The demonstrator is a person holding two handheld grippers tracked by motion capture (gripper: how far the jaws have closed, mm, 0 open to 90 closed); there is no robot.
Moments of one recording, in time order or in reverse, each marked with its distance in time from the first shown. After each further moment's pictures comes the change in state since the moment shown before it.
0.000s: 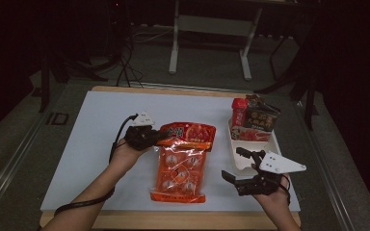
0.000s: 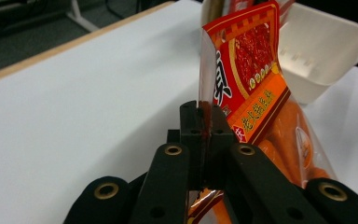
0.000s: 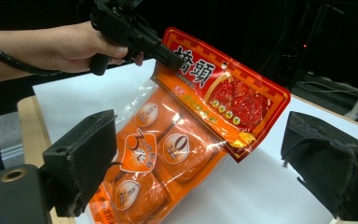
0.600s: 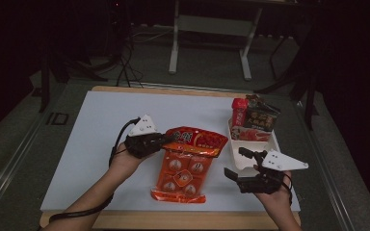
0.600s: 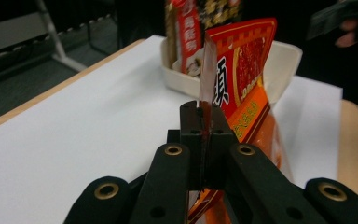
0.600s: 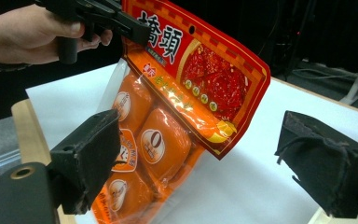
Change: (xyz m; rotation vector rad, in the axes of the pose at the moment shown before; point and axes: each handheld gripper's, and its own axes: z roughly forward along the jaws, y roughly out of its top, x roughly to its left) left arm -0.038 0.014 -0.027 -0.105 -0.065 0.111; right arm -0.005 -0.001 -0.003 0.025 -0.028 0.053
